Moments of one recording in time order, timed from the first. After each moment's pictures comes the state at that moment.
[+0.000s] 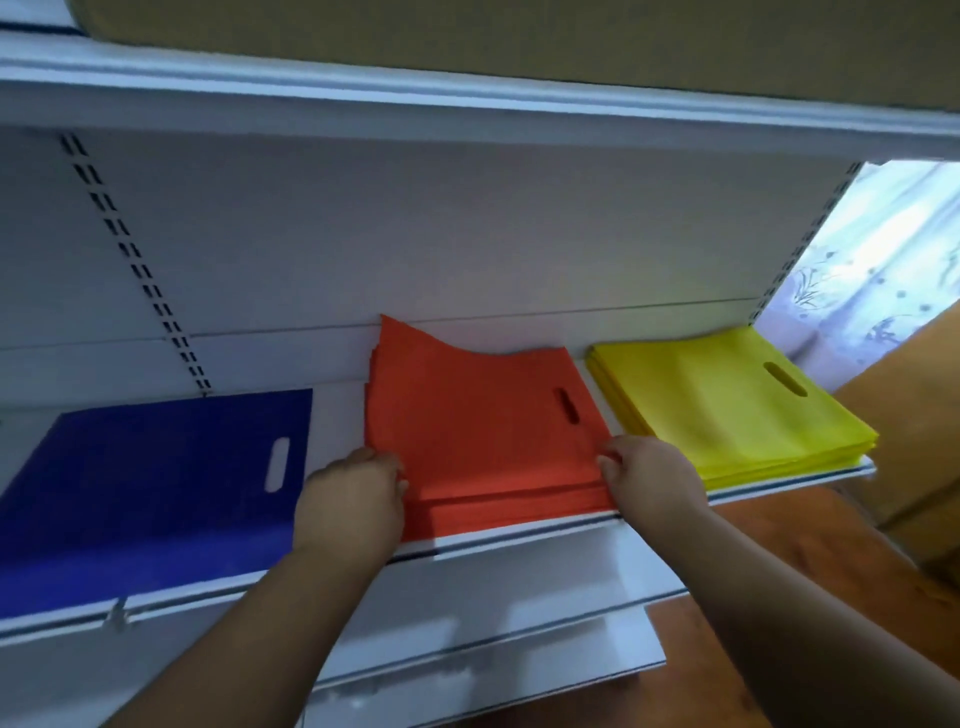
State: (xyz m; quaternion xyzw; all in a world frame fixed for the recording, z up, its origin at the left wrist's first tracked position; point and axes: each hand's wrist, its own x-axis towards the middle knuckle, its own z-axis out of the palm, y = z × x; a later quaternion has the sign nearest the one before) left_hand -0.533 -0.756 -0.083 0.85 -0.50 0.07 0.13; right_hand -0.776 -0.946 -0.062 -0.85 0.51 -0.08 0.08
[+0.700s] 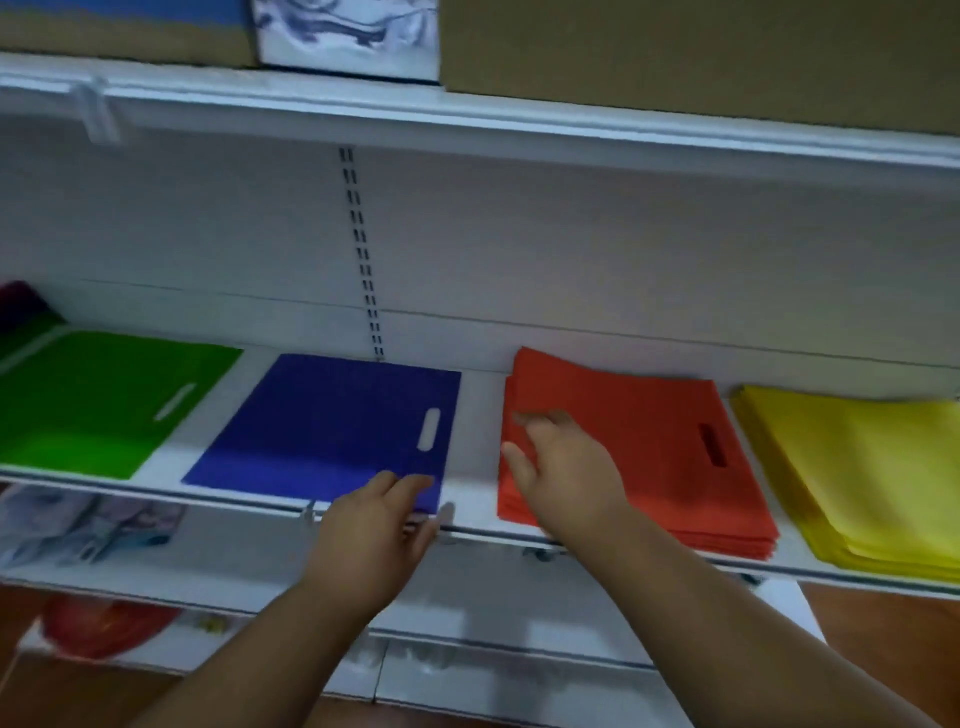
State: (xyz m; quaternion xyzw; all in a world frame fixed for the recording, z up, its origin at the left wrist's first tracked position) left_hand -0.526 -0.635 -0.079 0.88 -0.42 0.04 0.21; right_hand -0.635 -0.828 -0.027 -0.95 0.23 -0.16 0.17
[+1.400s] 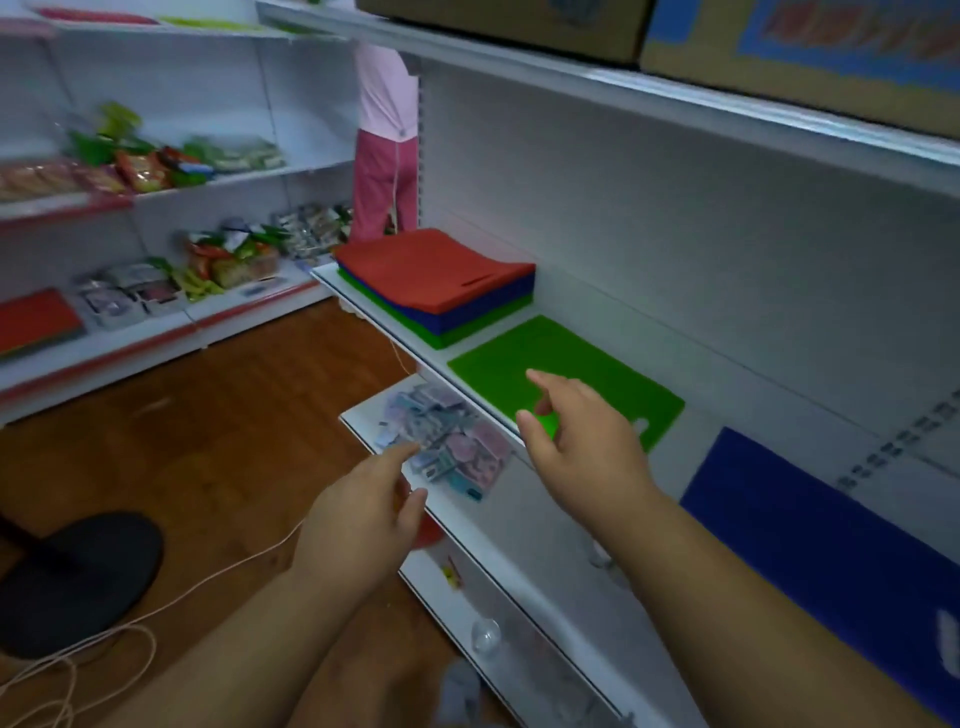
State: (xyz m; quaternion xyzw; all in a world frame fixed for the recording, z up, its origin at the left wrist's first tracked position) left_hand -0.361 -0.208 -0.061 0.96 -0.05 0.11 0.27; right_hand -0.328 -0.431 -0.001 -0.95 -0.10 -0.16 0.25
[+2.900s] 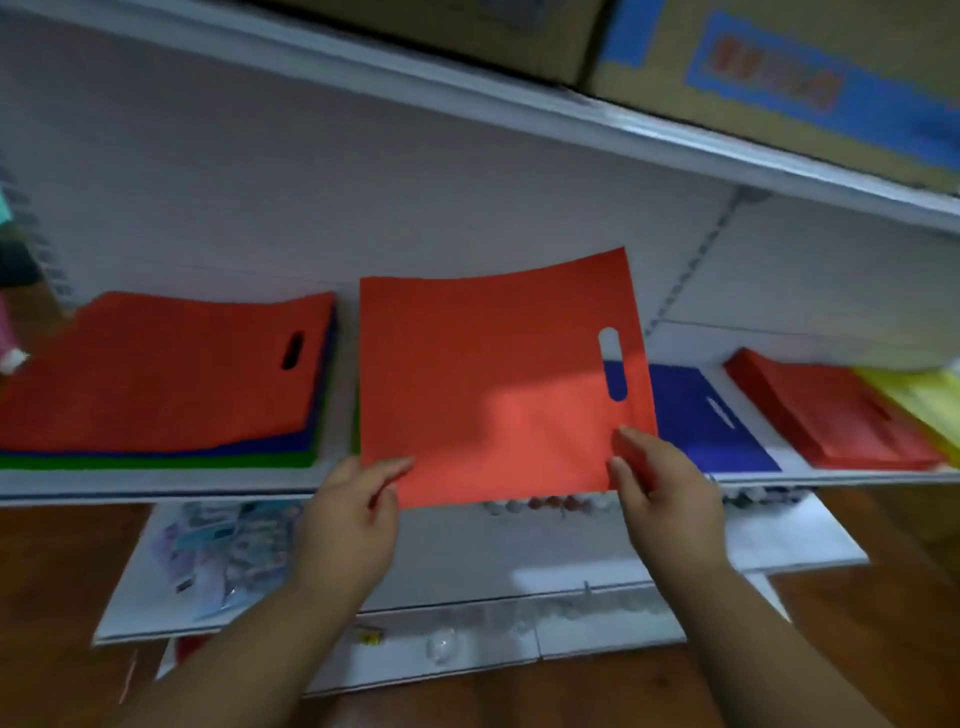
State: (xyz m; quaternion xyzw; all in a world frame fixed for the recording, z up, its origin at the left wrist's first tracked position) left_hand -0.098 -0.172 -0.090 0.78 -0.36 -0.05 0.52; right_hand -0.319 -0.350 -0.018 -0.83 0.44 -0.31 0.16
